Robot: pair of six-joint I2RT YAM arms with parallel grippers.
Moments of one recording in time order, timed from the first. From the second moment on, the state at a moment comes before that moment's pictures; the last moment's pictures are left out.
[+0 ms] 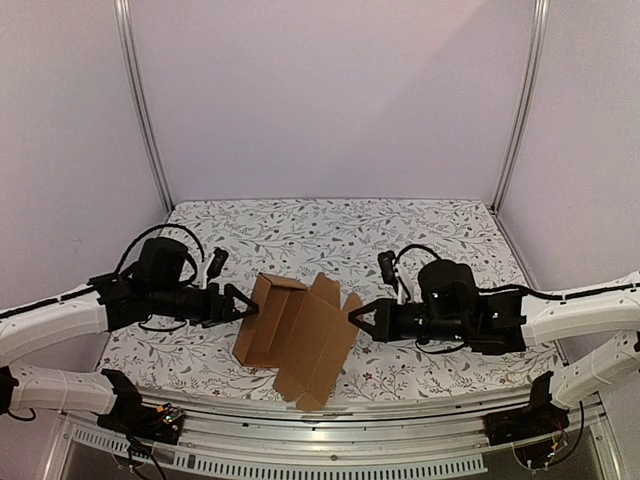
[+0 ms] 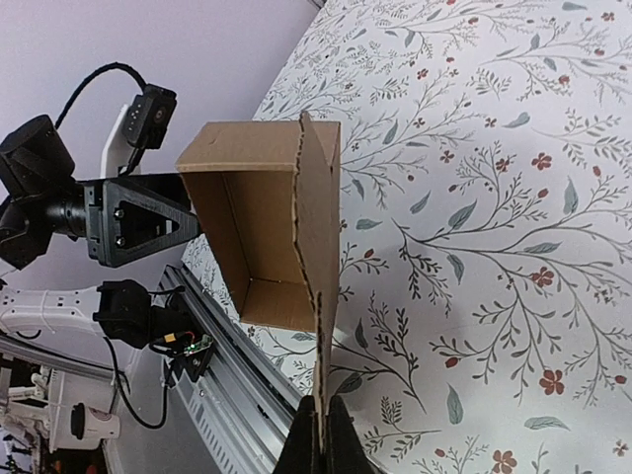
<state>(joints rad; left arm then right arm) -0.63 1.02 0.57 -0.26 0.39 -0.68 1.14 1.32 0.67 0.22 0.03 0.91</state>
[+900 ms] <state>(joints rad) -0.63 0.83 0.76 -0.45 0.24 -0.56 1.19 1.45 1.73 -1.13 0.35 -0.10</state>
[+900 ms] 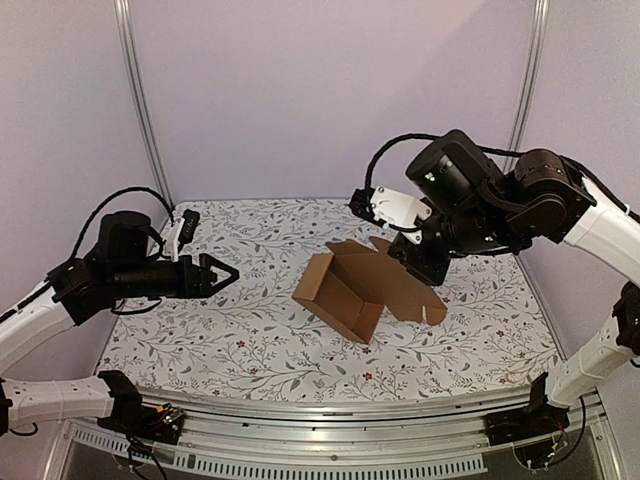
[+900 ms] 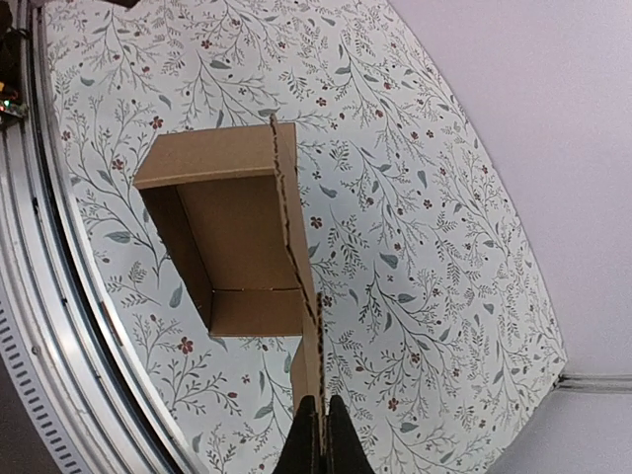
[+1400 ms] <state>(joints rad) -0.63 0.76 0.77 -0.50 0.23 -0.55 1.23 1.81 2.10 -1.33 0.59 -0.41</state>
